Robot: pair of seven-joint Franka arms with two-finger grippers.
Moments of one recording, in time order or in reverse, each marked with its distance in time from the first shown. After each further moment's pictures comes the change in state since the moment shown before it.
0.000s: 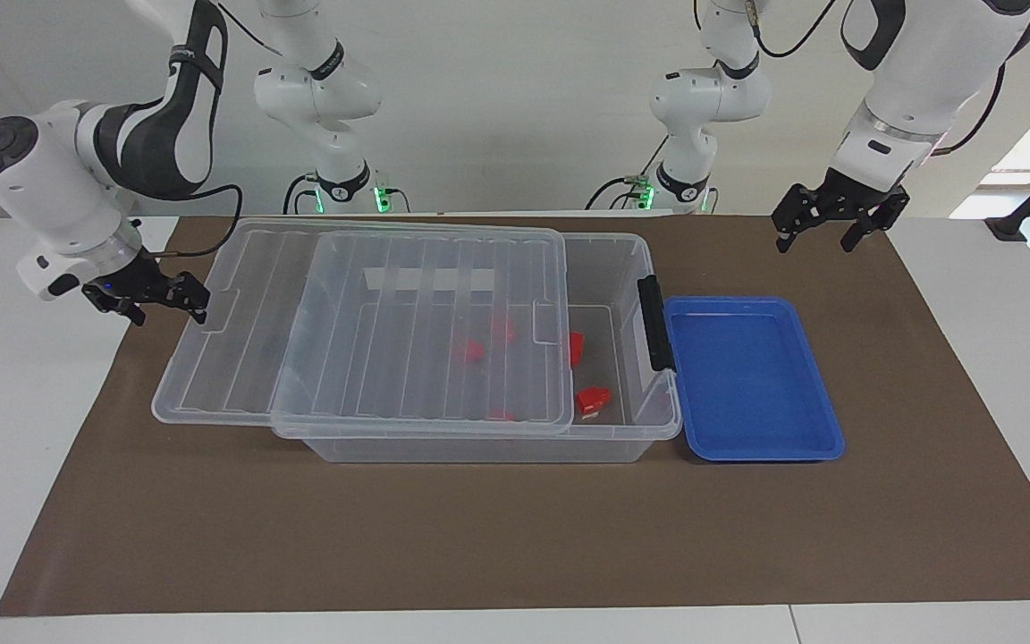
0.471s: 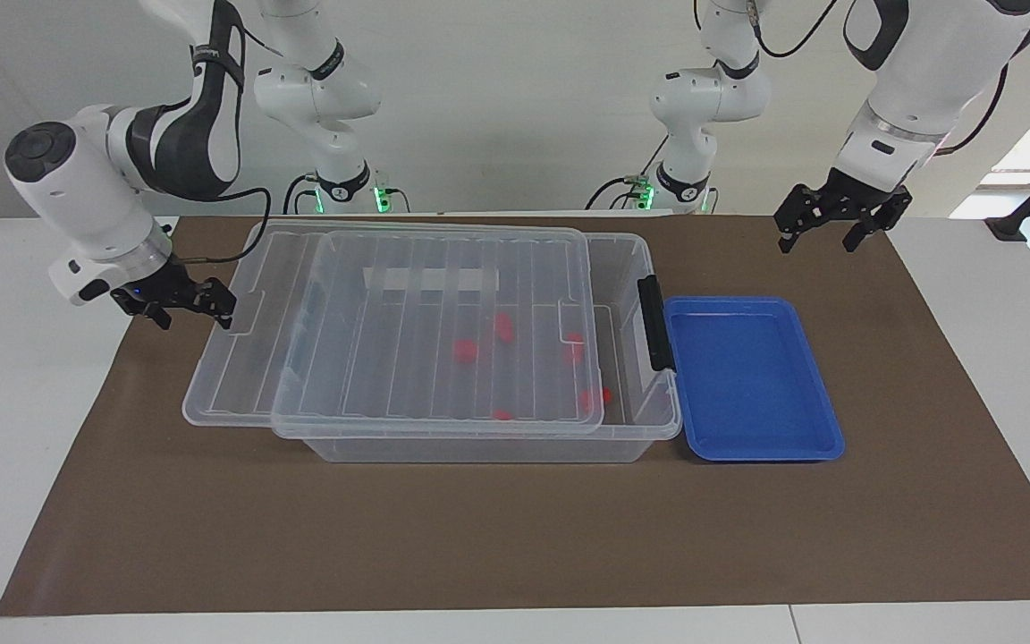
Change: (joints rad) left arm 0.002 0.001 0.006 0.000 0.000 0.000 0.000; right arm 0.004 0.000 0.062 0.000 0.000 0.000 0.103
